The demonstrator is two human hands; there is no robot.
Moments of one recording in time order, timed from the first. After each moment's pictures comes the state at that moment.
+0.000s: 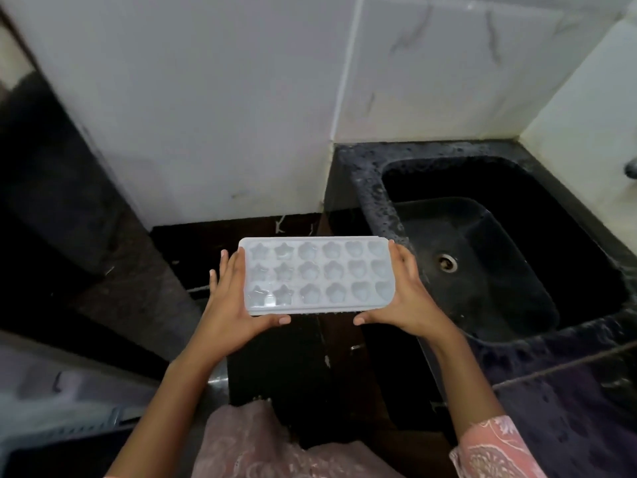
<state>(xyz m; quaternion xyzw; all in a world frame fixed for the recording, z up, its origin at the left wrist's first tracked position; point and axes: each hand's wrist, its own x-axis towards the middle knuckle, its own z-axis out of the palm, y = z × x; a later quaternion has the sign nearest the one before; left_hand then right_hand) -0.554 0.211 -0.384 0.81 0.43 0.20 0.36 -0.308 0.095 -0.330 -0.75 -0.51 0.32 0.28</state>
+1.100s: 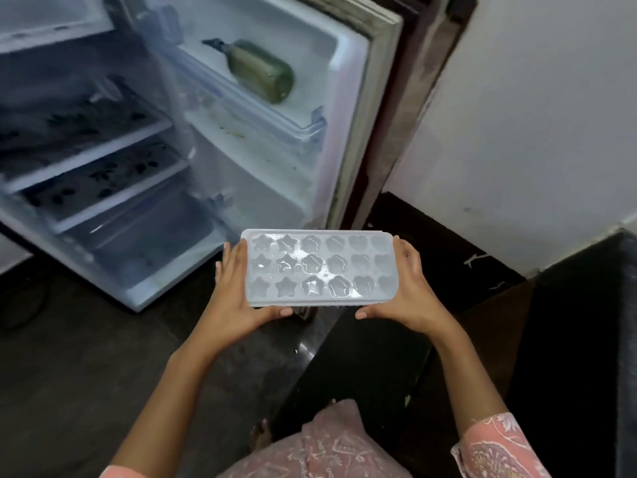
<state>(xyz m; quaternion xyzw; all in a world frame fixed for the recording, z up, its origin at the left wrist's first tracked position) -0.819 0.009 -0.385 0.53 0.71 0.34 0.29 -0.574 0.124 -0.345 -0.45 -0.77 0.43 0.14</state>
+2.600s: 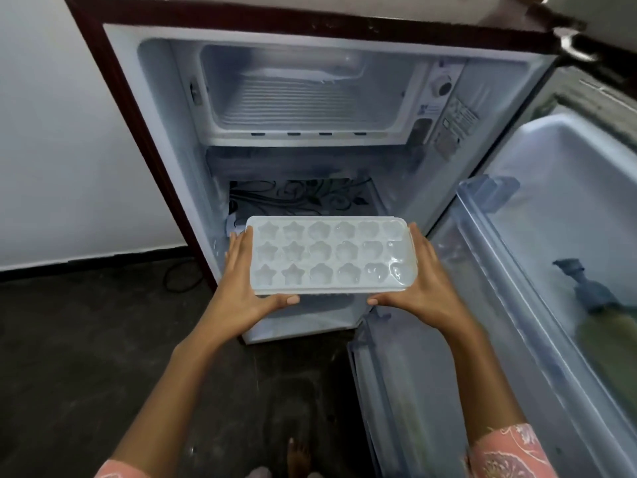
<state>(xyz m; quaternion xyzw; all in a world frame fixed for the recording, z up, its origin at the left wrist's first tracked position) -1.191 0.058 -0.367 0.26 0.84 0.45 0.15 -1.065 0.301 -0.329 -0.17 -0.88 0.45 0.07</state>
